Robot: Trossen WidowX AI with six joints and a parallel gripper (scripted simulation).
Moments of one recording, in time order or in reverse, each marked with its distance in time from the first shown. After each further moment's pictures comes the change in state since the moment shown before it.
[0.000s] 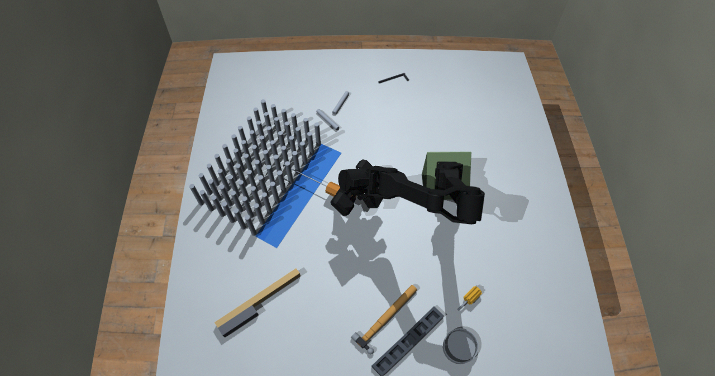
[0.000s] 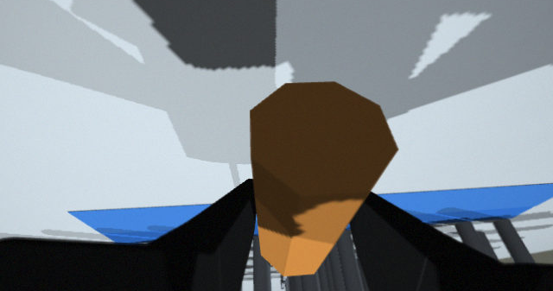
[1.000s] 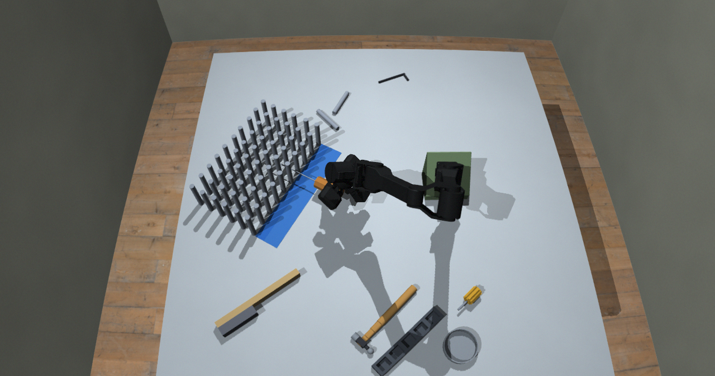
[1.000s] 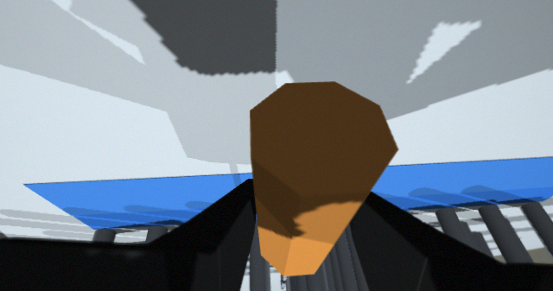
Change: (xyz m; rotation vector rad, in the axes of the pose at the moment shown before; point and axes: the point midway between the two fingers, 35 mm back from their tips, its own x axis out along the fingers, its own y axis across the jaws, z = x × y) arm 0.023 -0.001 -0.035 -0.001 0.000 -0.002
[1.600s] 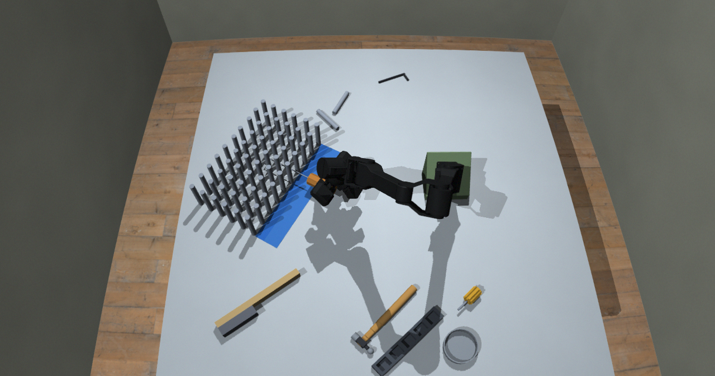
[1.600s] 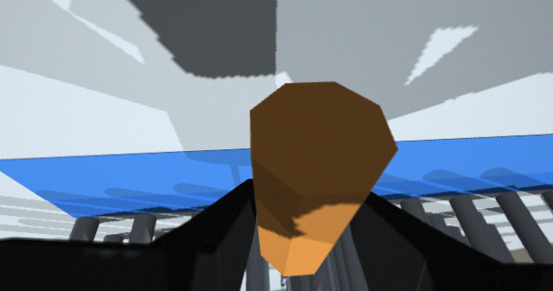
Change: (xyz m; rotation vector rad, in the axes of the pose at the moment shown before) arm 0.014 -0.001 -0.021 -0.001 0.001 -0.002
